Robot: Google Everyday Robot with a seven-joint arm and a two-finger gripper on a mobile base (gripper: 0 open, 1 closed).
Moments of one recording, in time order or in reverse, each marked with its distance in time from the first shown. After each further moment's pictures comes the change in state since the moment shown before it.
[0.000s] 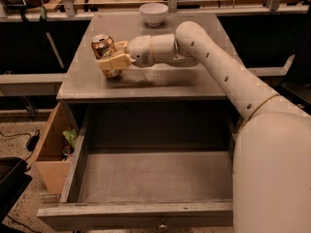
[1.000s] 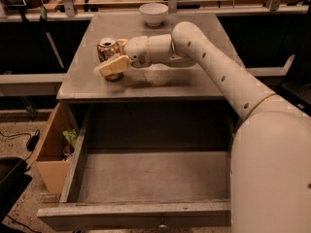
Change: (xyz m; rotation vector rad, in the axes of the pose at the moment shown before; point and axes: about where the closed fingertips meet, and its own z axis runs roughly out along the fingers) arm -0.001 0.003 0.009 -0.015 -0.001 0.001
